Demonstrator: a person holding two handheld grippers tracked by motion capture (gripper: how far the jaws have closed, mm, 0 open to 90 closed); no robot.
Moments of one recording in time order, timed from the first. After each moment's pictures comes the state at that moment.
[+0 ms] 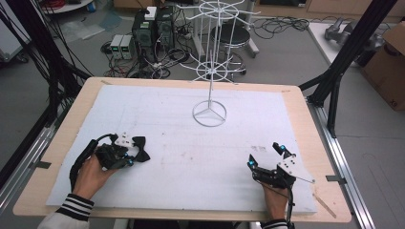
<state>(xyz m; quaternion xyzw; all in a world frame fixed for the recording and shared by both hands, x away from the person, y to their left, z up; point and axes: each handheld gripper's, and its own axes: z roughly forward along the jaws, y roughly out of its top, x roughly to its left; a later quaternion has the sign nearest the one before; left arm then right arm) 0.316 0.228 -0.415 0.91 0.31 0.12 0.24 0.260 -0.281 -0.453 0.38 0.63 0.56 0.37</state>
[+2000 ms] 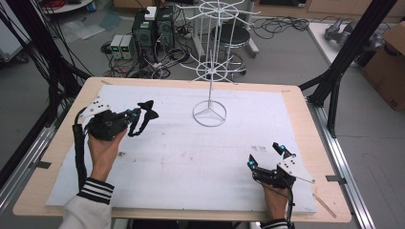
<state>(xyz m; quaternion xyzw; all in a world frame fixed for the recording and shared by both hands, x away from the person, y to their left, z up) 0.343 0.227 -0.342 0.69 0.37 0.22 0.58 0.260 -0.281 -0.453 0.38 0.63 0.56 0.37</state>
